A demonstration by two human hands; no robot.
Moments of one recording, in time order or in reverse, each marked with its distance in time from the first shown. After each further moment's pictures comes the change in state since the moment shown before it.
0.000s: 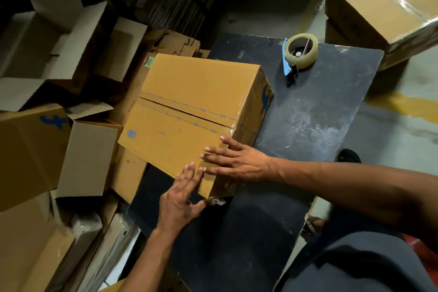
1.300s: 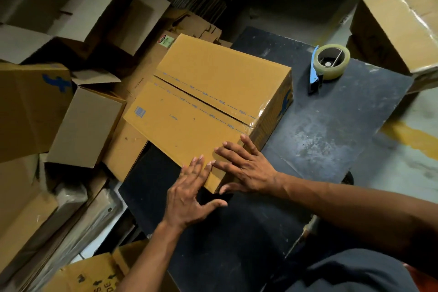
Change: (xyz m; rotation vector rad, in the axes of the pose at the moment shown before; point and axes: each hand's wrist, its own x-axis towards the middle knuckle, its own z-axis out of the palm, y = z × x) left_hand -0.012 0.008 0.026 0.011 0.127 -0.065; right_hand 0.006 -0.029 0.018 0.079 0.142 0.192
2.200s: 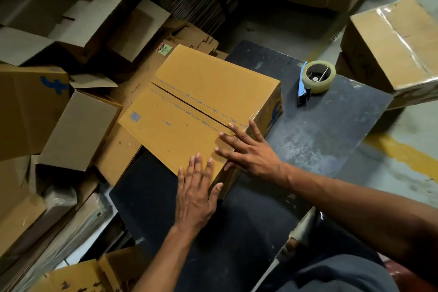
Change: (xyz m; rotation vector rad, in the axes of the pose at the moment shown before) left_hand 0.018 0.049 0.023 0.174 0.037 -0.130; right_hand 0.008 0.061 -0.033 -0.104 -0.028 0.007
